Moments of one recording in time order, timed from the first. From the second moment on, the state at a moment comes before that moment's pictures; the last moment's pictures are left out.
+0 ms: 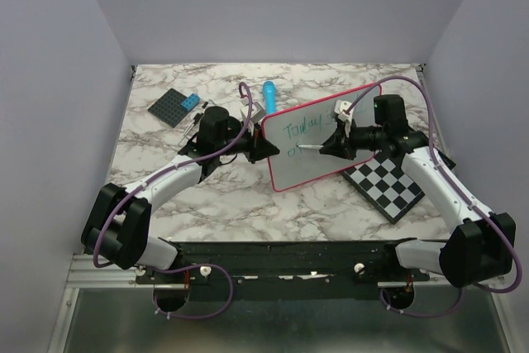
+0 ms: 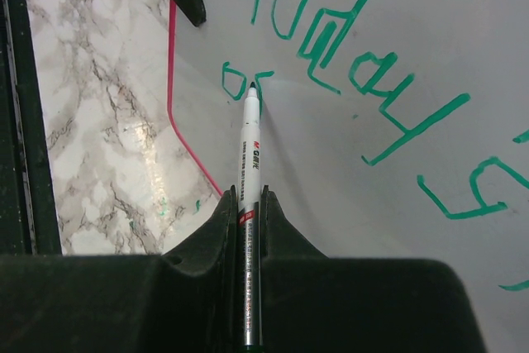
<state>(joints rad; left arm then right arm) -0.49 1.41 0.82 0.26 0.74 -0.16 0.24 1.26 1.00 -0.45 -0.89 -0.63</state>
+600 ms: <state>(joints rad) -0.49 1.41 0.82 0.26 0.74 -0.16 0.26 1.28 1.00 -0.44 -0.88 -0.59</state>
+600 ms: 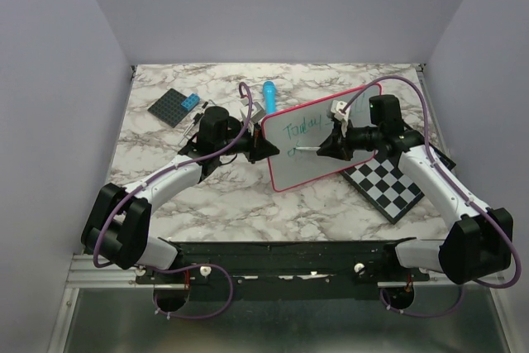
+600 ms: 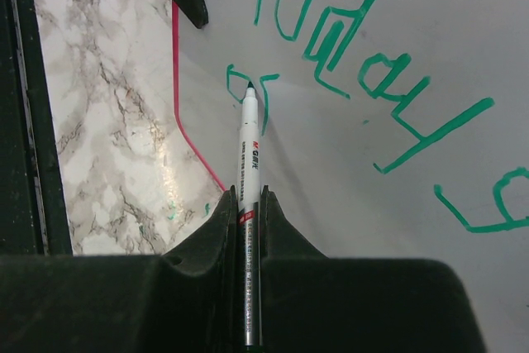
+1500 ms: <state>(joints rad) -0.49 1.41 0.82 0.25 0.74 -0.16 0.14 1.20 0.97 -0.44 -0.90 -0.60</state>
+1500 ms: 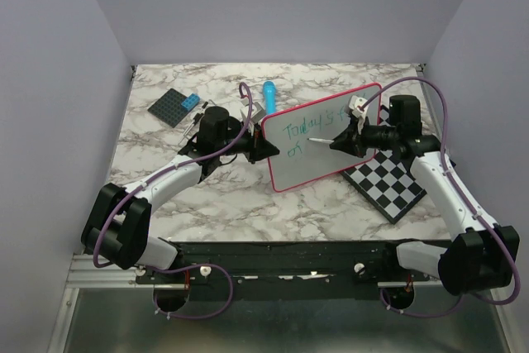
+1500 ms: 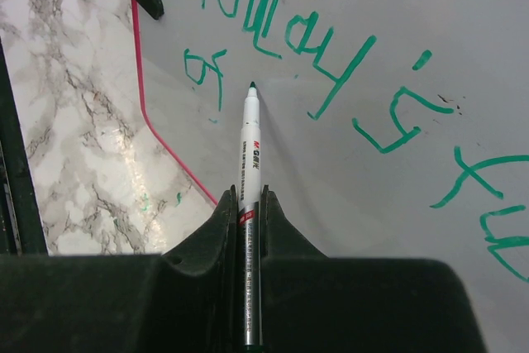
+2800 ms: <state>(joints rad) -0.49 1.42 0.82 0.25 0.74 -0.16 0.14 1.28 0.97 -0.47 -0.93 -0.63</state>
